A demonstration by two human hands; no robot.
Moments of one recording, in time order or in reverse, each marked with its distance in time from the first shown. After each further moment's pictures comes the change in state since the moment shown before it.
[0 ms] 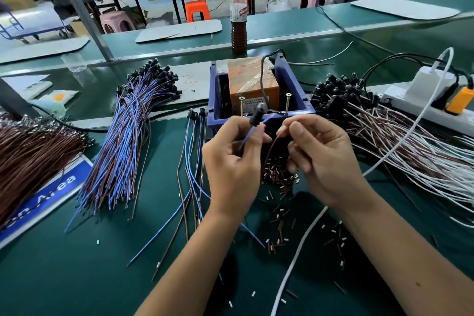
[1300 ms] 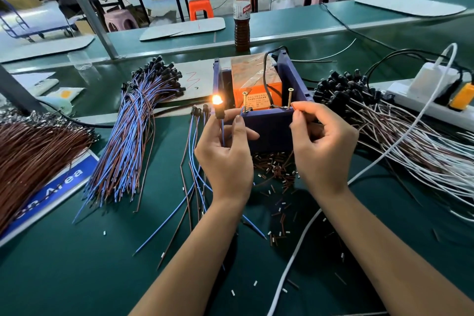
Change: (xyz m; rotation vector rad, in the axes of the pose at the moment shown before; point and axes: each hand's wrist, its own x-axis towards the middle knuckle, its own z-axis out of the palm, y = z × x) left_hand 0.003 -0.009 0.004 0.013 0.283 -0.075; right_hand 0.007 0.008 0.018 -0.947 0.485 -0.510
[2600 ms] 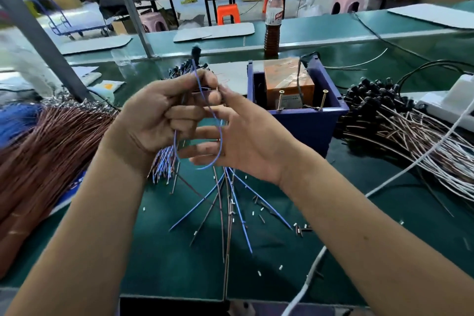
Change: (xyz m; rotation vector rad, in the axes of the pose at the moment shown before) left_hand 0.138 0.066 -0.132 -0.763 -0.921 -1.021; right_hand 0.003 -0.113 0.075 1.005 -1.237 0.910
